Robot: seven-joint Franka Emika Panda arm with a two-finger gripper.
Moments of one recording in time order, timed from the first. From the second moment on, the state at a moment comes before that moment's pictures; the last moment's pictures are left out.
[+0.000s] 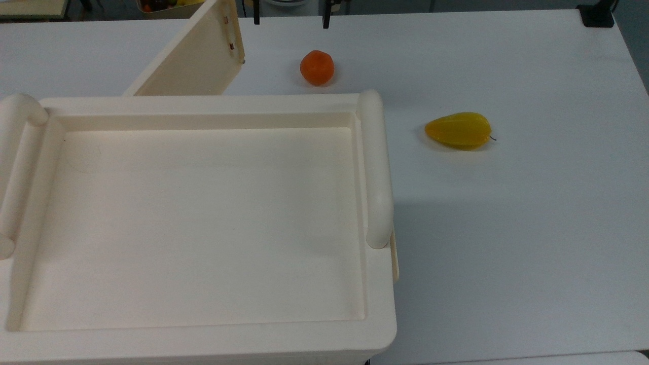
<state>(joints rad) 0.19 0.12 0.00 -1.39 -0.12 1.65 0.09</state>
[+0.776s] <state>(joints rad) 0.10 0.04 -0.01 -1.62 -0.08 1.63 0.09</state>
